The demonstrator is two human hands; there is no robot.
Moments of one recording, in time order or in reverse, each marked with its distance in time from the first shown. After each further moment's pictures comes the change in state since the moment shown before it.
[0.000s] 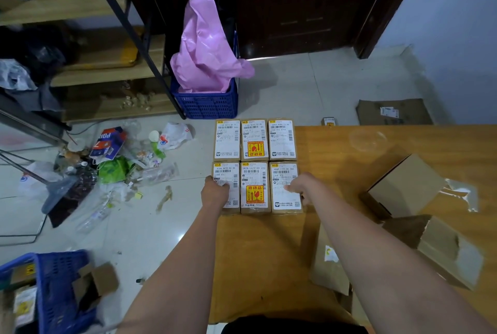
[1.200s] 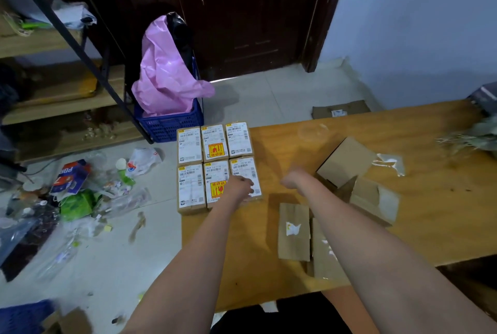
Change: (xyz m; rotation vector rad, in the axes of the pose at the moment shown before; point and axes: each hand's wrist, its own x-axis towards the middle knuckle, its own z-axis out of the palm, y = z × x) left_hand -0.120 0.060 0.071 -0.043 -0.466 0.097; right_hand -0.092 0.075 -0.045 -0.292 0.314 -0.059
